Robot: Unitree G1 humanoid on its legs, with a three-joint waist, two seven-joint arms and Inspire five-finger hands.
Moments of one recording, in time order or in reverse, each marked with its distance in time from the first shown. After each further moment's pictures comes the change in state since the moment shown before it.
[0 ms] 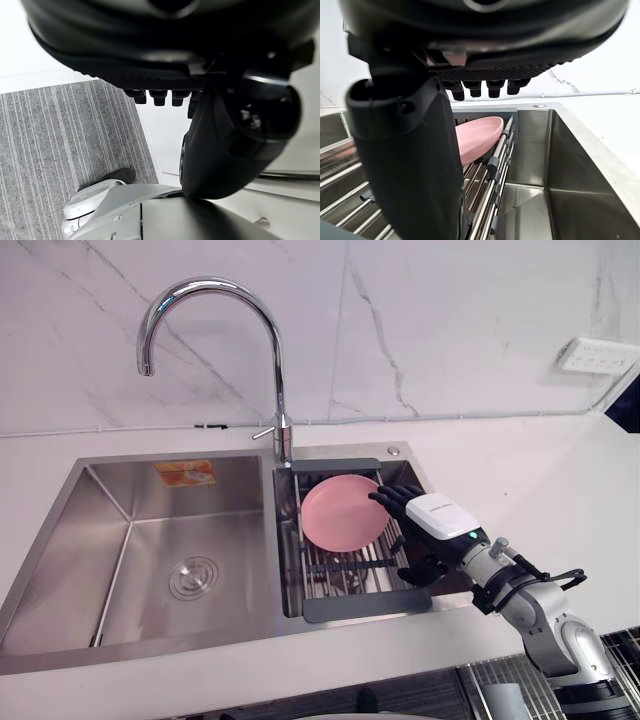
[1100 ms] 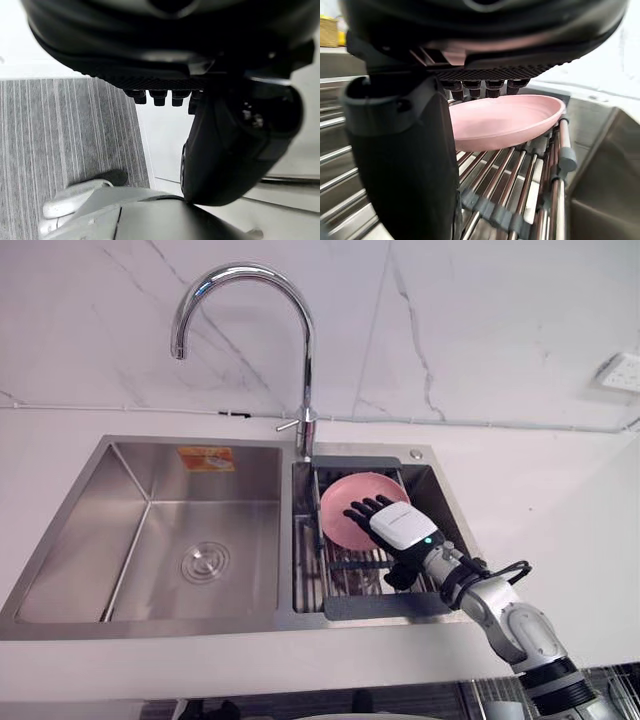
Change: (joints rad) left arm 0.003 -0.015 0.026 -0.044 0.035 -0.025 0.063; right arm -0.117 0.054 0.215 0.122 -0.309 0.084 -0.104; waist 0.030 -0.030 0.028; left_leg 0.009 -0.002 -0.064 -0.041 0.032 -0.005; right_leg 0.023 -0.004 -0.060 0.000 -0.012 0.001
